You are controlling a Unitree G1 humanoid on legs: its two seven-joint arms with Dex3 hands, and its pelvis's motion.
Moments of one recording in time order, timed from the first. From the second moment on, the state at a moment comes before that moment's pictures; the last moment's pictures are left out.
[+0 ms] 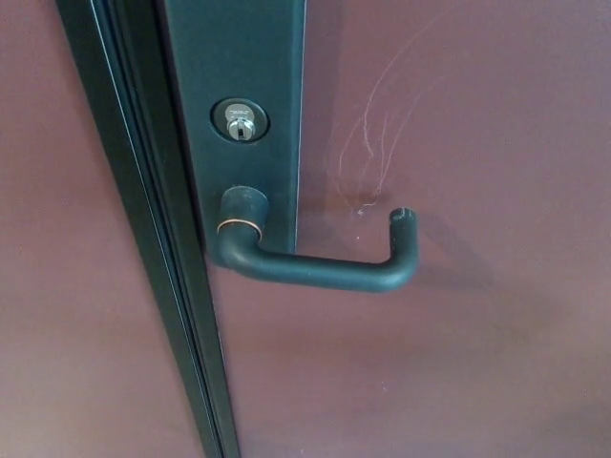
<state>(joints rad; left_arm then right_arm) -0.20 0.53 0.13 1.27 0.06 -0.22 -0.09 0.47 -0.18 -0.37 0.05 0.09 -0.24 0.12</state>
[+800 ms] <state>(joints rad) -0.21 0.53 0.13 1.27 0.06 -0.22 -0.09 0.57 -0.49 -0.69 -0.74 0.42 -0.22 0.14</state>
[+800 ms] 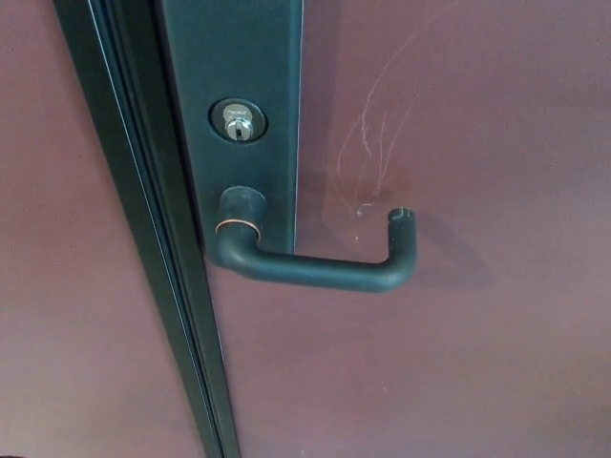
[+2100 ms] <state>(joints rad) -0.21 0.54 0.09 1.28 0.07 -0.18 -0.09 -0.35 -1.29 -0.09 -0.87 0.84 0.19 0.14</state>
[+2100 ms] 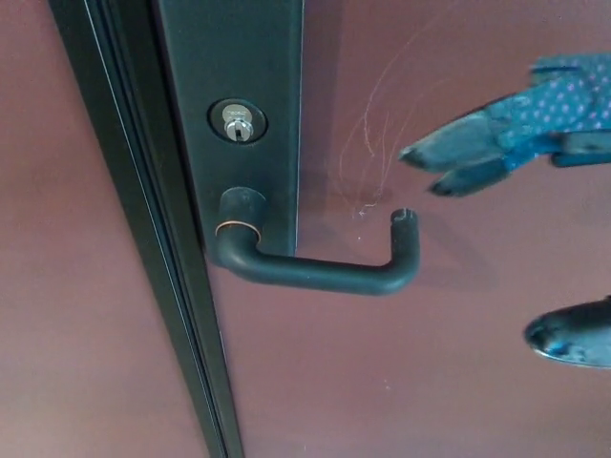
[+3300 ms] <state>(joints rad) -0.22 0.56 0.05 1.27 0.08 -0.16 -0.12 -0.87 -0.82 0.45 -0.63 0.45 0.71 0.25</state>
